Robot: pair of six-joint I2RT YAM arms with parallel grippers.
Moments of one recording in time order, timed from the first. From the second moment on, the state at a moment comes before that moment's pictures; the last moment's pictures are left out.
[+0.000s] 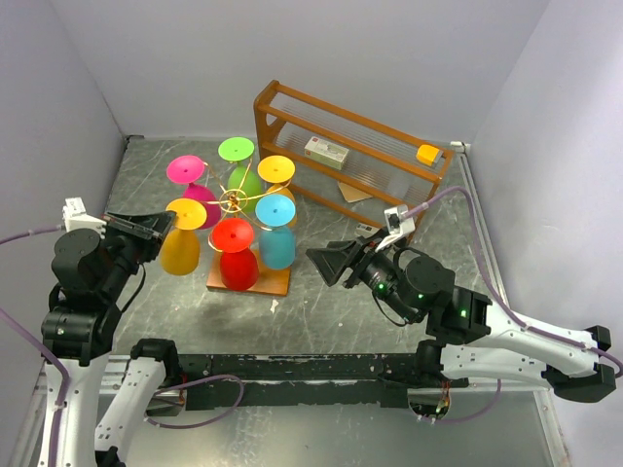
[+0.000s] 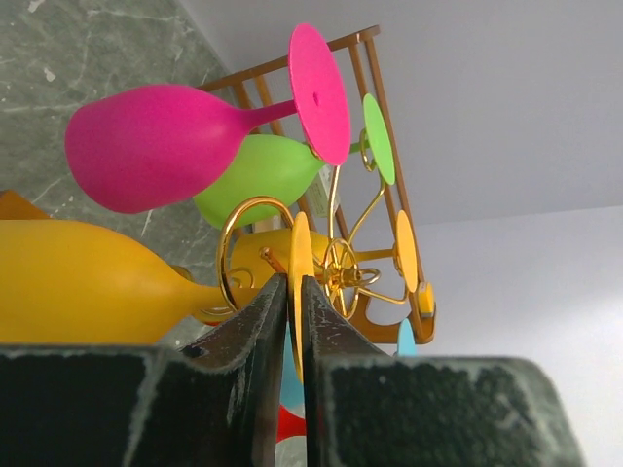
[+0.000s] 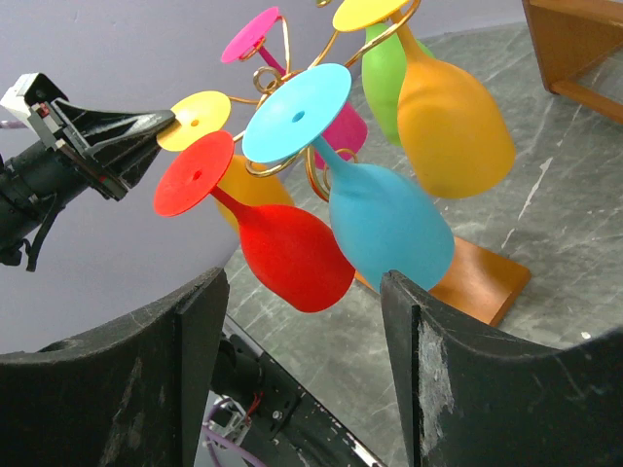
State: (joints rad) left arm -0.08 0.54 1.01 -0.64 0.05 -1.16; right arm 1.28 0.74 0.87 -0.13 0.54 0.61
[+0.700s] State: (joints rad) left arm -0.08 0.57 1.04 -0.73 0.08 -1.06; right arm 1.28 0.72 0.86 -0.13 0.54 0.61
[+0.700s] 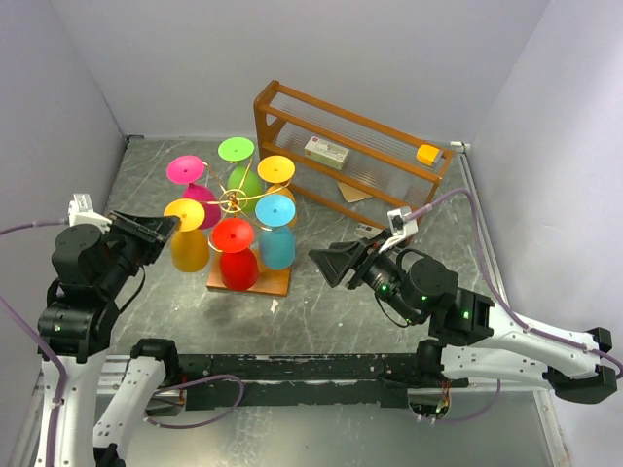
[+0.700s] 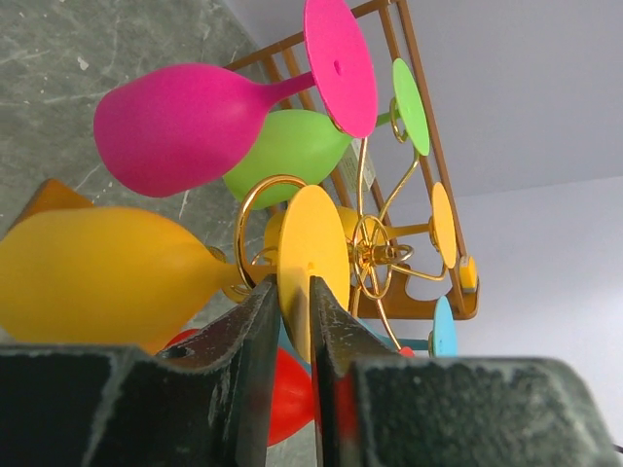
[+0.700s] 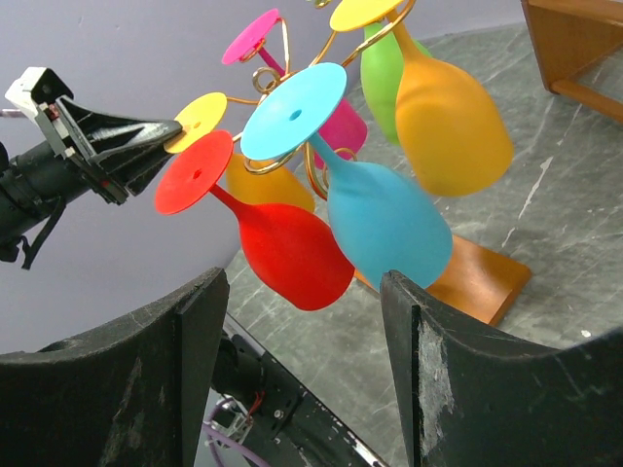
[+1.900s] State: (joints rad) left arm -0.08 0.56 1.28 -1.02 0.07 -0.78; right arm 1.28 0.75 0.95 -0.52 0.73 0.80
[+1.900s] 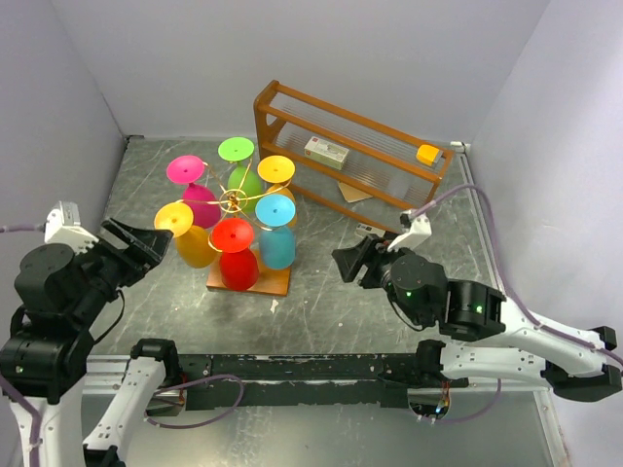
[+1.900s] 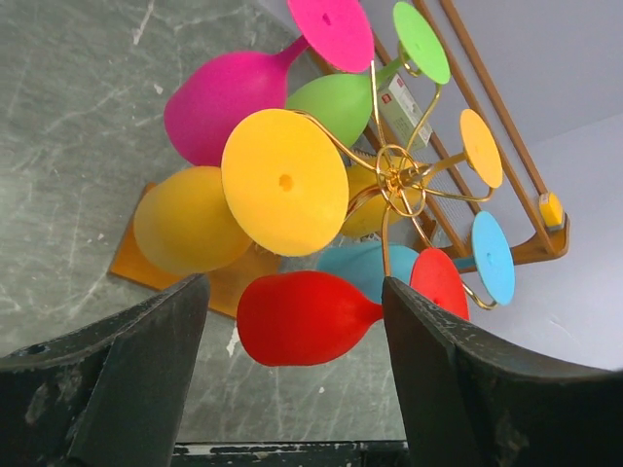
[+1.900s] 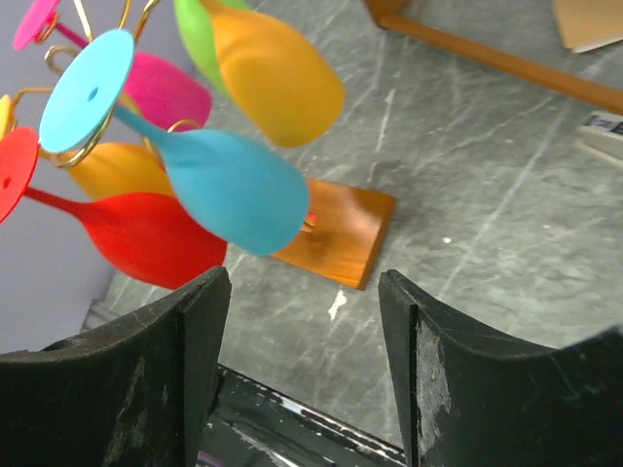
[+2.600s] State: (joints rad) left arm -0.13 0.51 1.72 -1.22 -0.11 -0.39; right arm 1.28 0.76 1.35 -1.17 1.03 0.92
